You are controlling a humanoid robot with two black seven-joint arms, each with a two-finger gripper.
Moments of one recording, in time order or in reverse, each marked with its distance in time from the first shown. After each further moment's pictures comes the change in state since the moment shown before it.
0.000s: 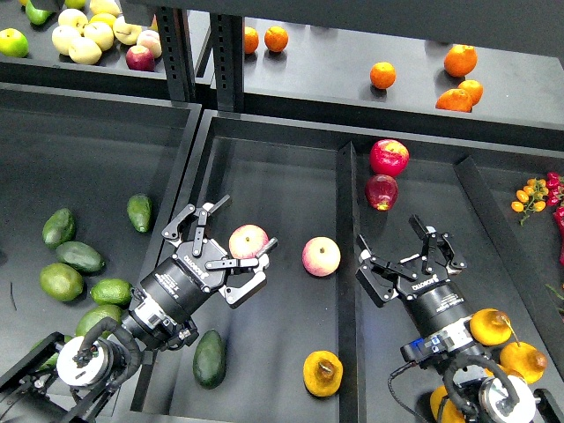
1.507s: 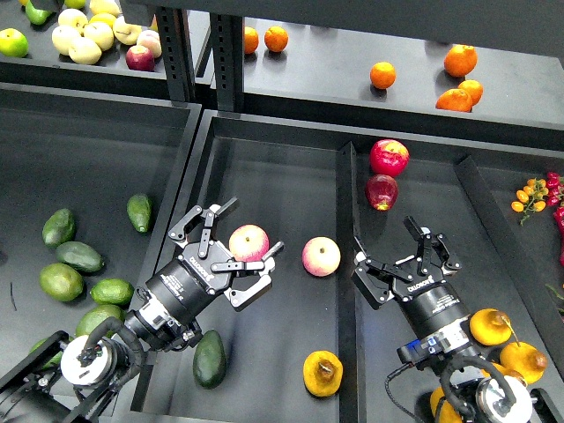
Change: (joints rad) left arm -0.013 0.000 0.019 0.006 -0.001 0.000 0.011; right arm 0.000 0.000 -0.009 0.000 0.000 0.000 -0.002
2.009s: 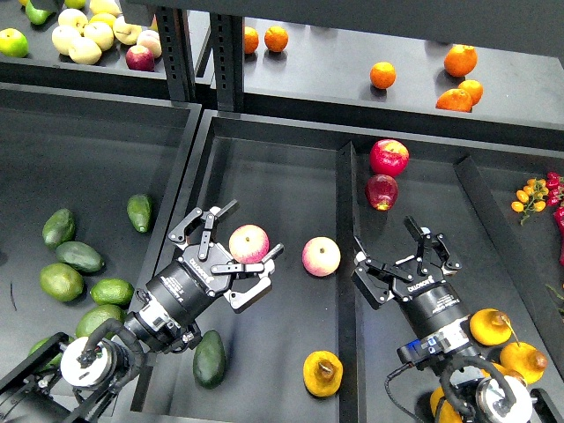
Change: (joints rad) left arm 0.007 0.000 0.000 0.006 0.000 0.000 0.001; right arm 0.000 0.000 0.000 0.000 0.001 0.000 0.000
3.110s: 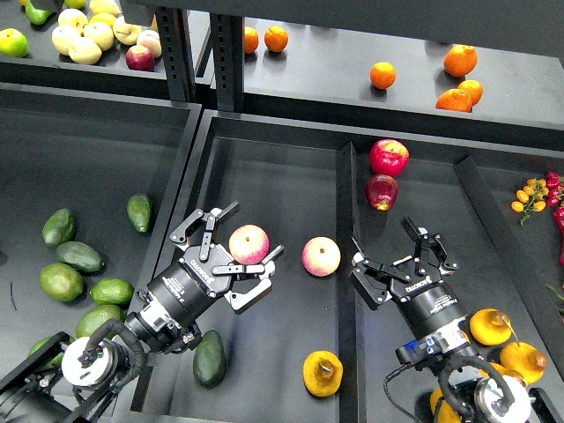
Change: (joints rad) left arm -0.018 0.026 0.007 0.011 0.020 0.000 0.001; right arm 0.002 0.000 -0.009 0.002 -0.001 -0.006 0.000
